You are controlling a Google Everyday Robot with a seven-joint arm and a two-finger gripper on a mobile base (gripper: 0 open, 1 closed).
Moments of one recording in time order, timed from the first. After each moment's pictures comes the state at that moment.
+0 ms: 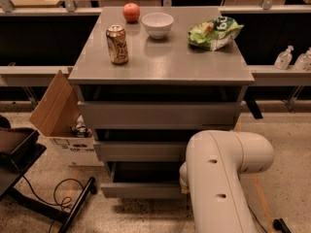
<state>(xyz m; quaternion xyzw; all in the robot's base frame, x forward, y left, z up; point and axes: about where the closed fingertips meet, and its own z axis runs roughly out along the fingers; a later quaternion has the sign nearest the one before) 0.605 -0.156 0.186 -0.68 0.73 -0.03 0.07</state>
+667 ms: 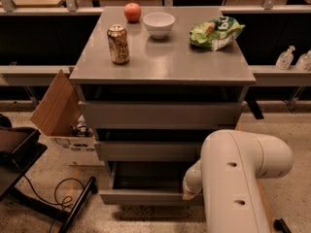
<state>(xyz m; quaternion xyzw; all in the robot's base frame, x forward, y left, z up) 0.570 -0.159 0.202 -0.66 0.75 0.00 0.08</state>
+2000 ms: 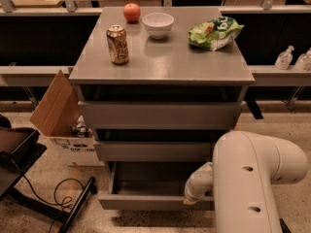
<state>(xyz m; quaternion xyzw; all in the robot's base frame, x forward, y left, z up) 0.539 -0.160 0.212 -0.65 0.76 0.03 0.09</state>
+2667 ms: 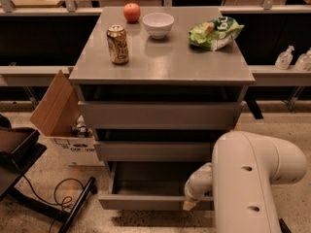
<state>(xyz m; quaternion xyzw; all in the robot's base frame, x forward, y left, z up) 0.537 -0.159 0.210 -0.65 0.76 0.03 0.09</state>
